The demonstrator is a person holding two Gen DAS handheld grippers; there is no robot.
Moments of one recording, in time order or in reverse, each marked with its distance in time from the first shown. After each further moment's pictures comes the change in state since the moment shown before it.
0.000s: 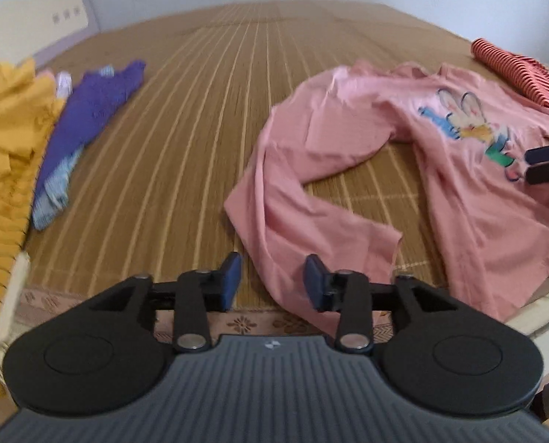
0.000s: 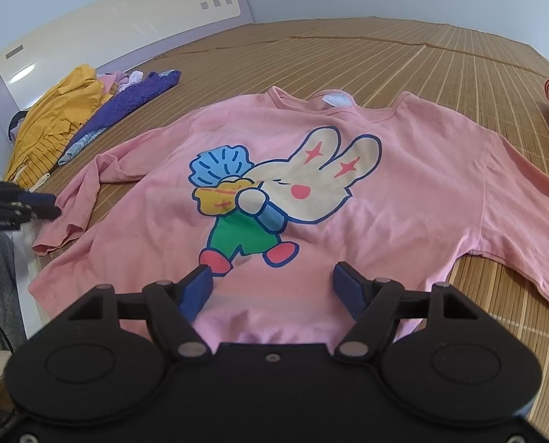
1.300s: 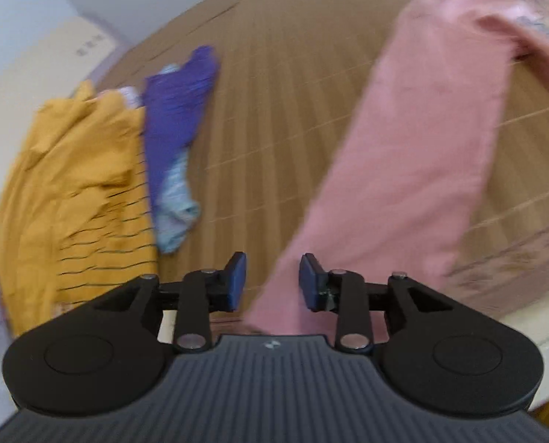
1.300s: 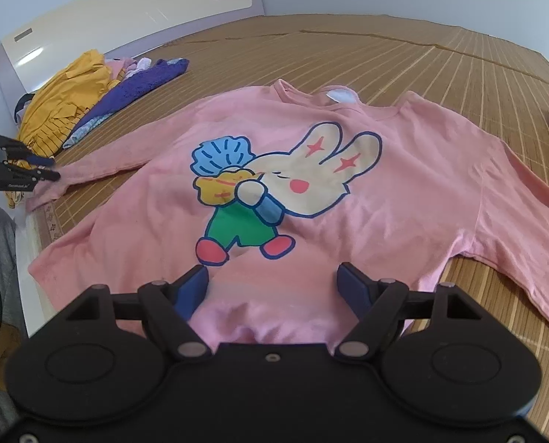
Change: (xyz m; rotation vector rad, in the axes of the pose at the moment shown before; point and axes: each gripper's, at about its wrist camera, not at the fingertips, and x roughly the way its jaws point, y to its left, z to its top) left arm 0.013 0.070 0.006 0.273 0.138 0.315; right arm -0.004 -0.003 0.000 -0.054 0.029 0.008
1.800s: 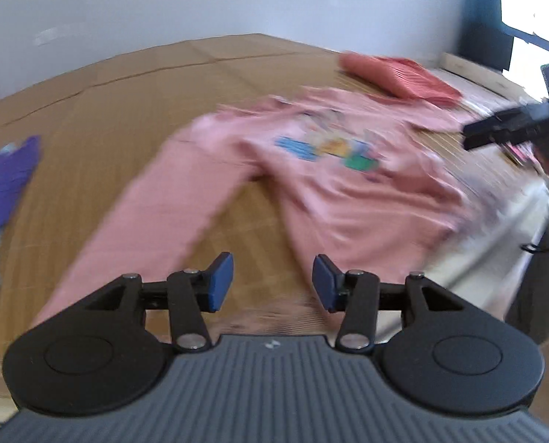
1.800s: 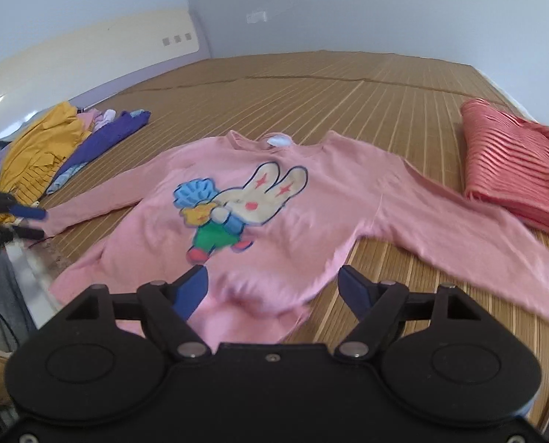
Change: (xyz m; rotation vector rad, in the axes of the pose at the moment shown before) left arm -0.095 -0.080 0.002 0.002 -0.357 -0.620; right arm -0.103 0.014 -0.034 0.110 -0.140 -0.155
